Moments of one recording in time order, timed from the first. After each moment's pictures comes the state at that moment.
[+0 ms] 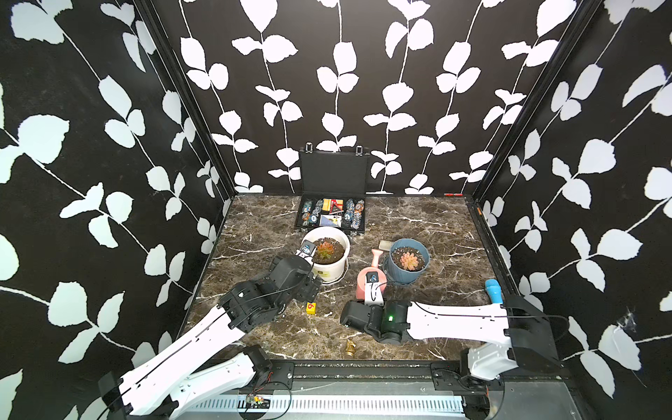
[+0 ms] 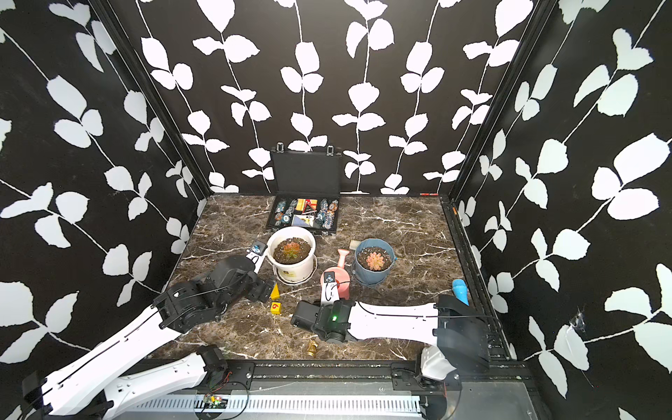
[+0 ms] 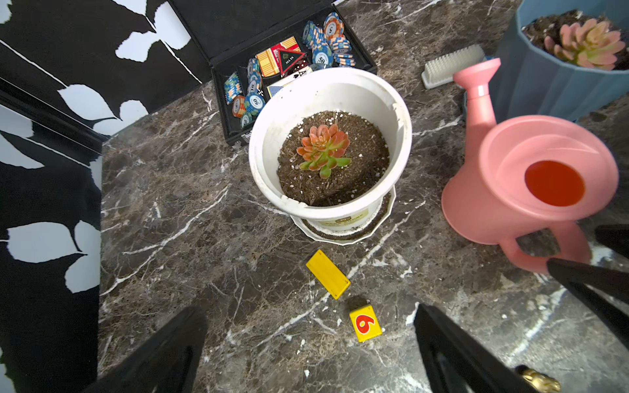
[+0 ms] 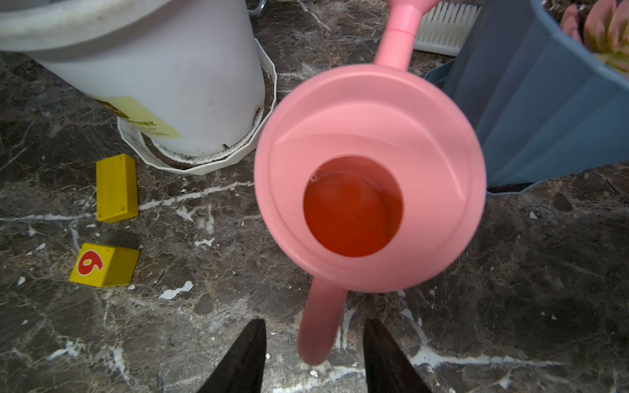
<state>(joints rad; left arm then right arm) -0.87 0.87 0.98 -0.90 -0.44 -0.14 1.34 1.55 1.02 -0.68 0.63 1.14</state>
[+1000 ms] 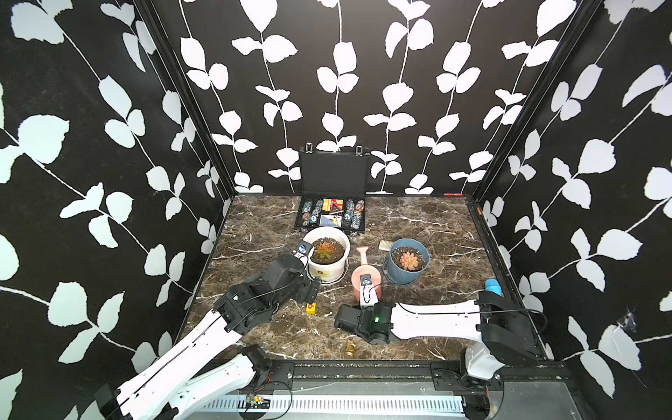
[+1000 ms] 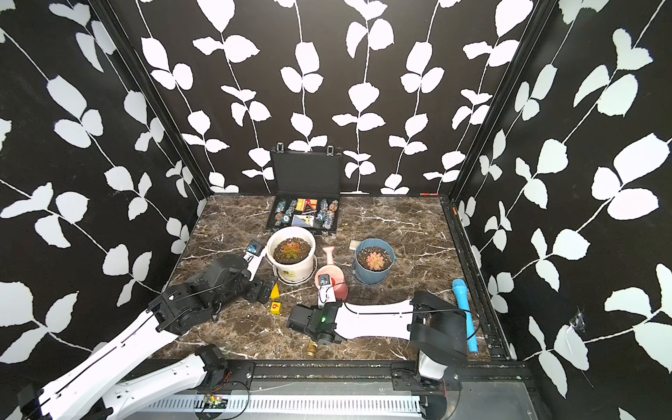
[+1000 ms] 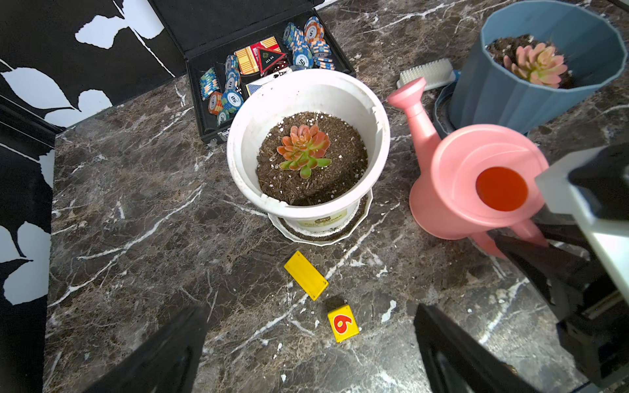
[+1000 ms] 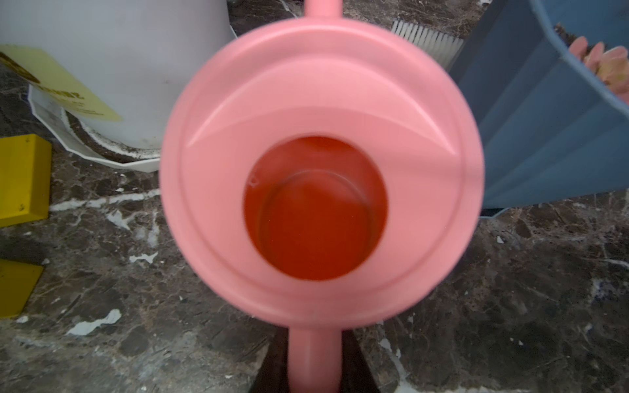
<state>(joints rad) -0.81 0.82 0.94 -0.86 -0.32 -0.13 1.33 1.65 1.03 -0.71 0.73 1.07</state>
